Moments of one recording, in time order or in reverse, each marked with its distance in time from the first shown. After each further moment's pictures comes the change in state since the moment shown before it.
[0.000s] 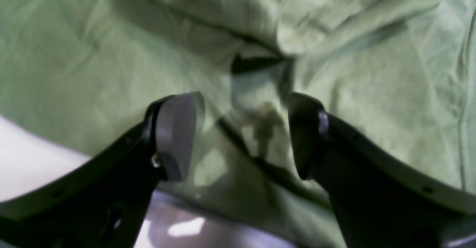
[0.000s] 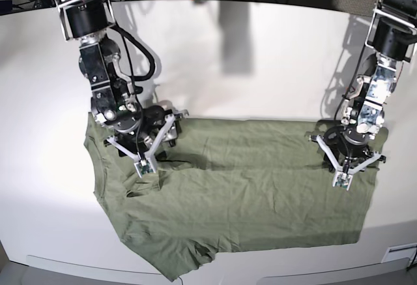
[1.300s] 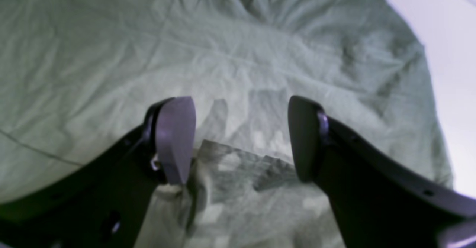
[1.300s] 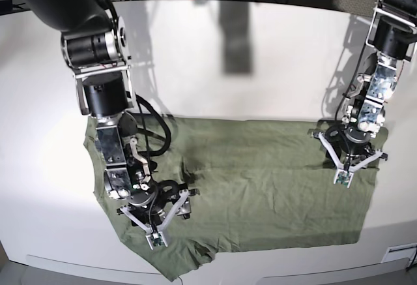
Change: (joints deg) left arm 0.3 -0.2 0.0 0.0 1.5 0.1 2.8; right arm 22.6 -8.8 5.1 -21.2 -6.2 5.2 6.7
